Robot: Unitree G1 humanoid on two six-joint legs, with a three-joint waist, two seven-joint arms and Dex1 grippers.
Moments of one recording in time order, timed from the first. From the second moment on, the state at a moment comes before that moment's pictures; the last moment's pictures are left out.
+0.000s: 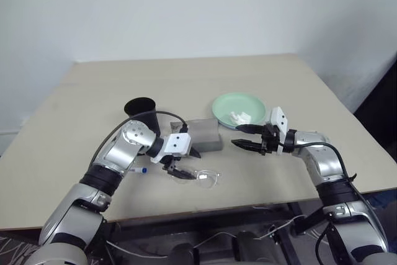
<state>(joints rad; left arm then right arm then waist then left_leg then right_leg) -0.64 0.63 -0.43 0.41 -0.02 -0.06 -1.46 -0.48 -0.38 0.09 0.25 0.26 0.18 1.16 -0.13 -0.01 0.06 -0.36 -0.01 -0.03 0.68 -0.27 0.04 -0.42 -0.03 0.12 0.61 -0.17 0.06</state>
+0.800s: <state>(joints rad) -0.67 0.58 -0.45 0.48 0.06 -0.23 -1.48 -0.45 -0.39 0.13 0.16 0.28 0.24 1.15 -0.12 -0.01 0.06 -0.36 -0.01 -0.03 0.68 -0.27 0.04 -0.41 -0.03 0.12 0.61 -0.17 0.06</state>
